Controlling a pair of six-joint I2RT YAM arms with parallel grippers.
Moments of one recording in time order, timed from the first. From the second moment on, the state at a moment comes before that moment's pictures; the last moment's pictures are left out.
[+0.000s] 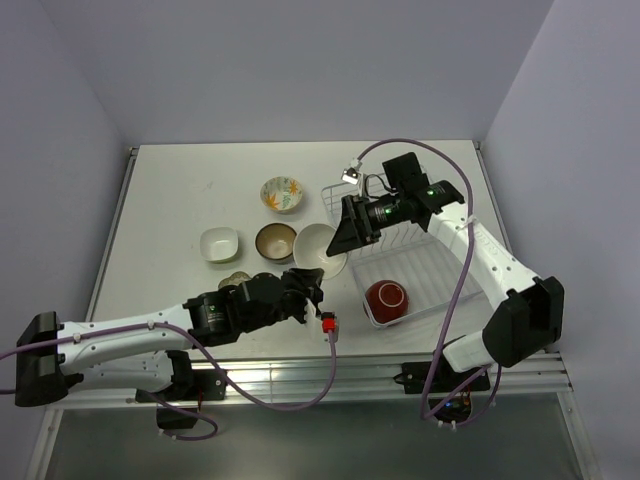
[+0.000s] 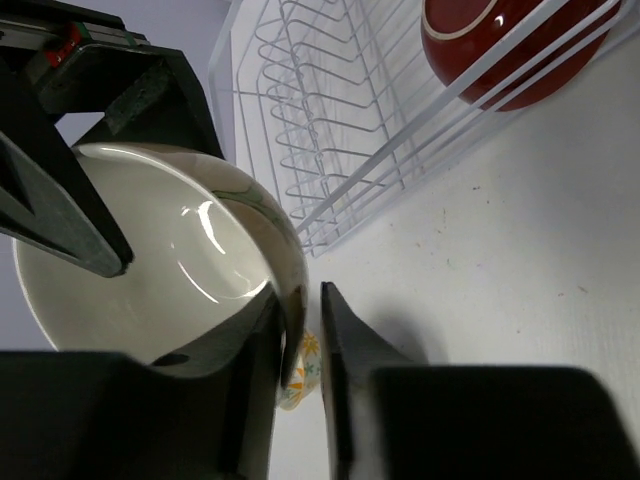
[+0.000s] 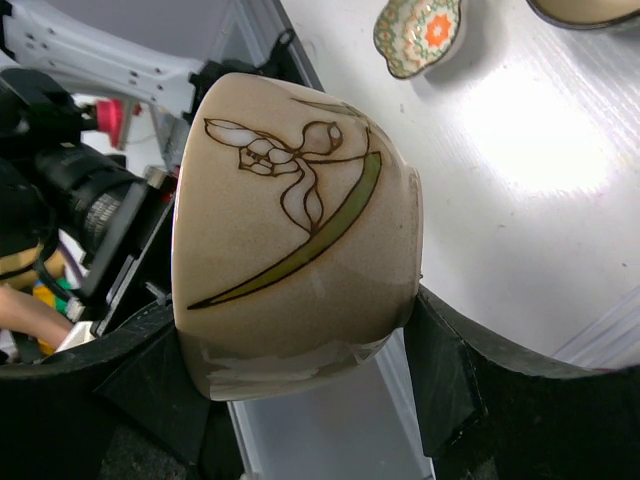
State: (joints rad) left arm -1.26 1.05 0.72 -0.02 -0.18 1.02; right arm 0.40 1.42 1.31 -0.81 -1.01 0.19
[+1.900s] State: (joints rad) left arm -1.26 1.01 0.66 0.08 -0.21 0.97; right arm 0.39 1.40 1.33 -0.75 -1.07 0.30
